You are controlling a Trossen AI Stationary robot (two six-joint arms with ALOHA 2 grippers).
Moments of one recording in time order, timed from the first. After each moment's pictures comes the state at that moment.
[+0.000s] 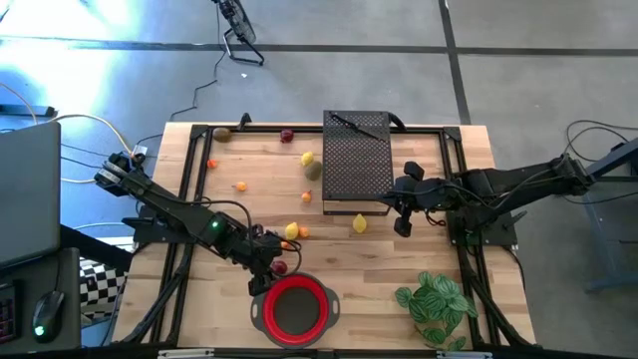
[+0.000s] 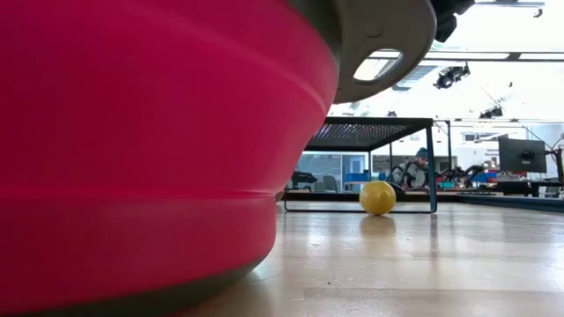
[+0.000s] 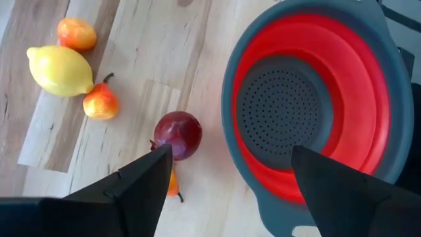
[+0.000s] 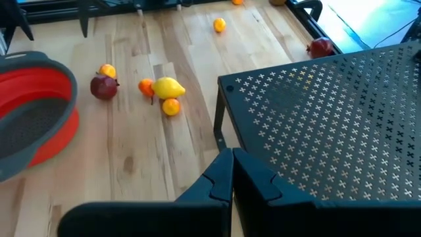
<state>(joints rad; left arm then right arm) -0.48 1.41 1.15 -0.75 -0.10 -0.77 0.19 1.02 0.95 -0.60 0.36 0.29</state>
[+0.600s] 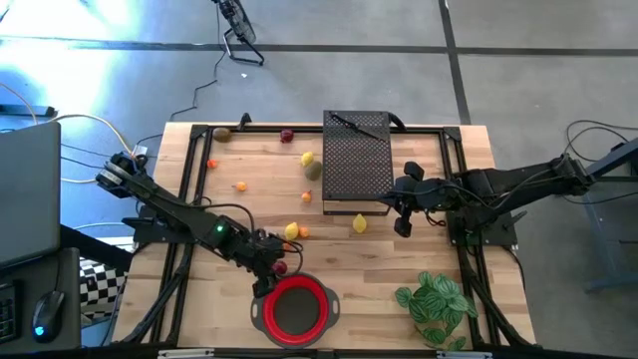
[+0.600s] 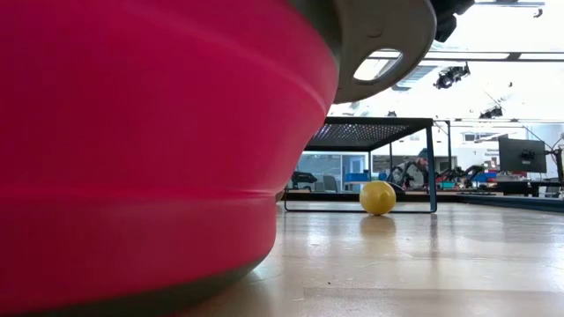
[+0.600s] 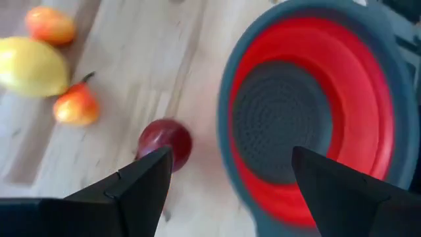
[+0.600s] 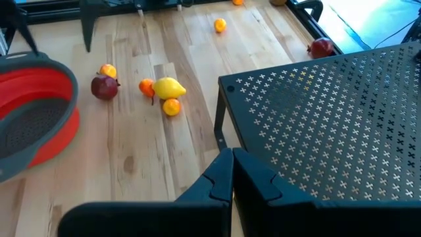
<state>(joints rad) -0.48 1.44 1.06 -0.59 -0.09 -0.81 0.19 1.02 0.95 -0.59 0.36 0.29</state>
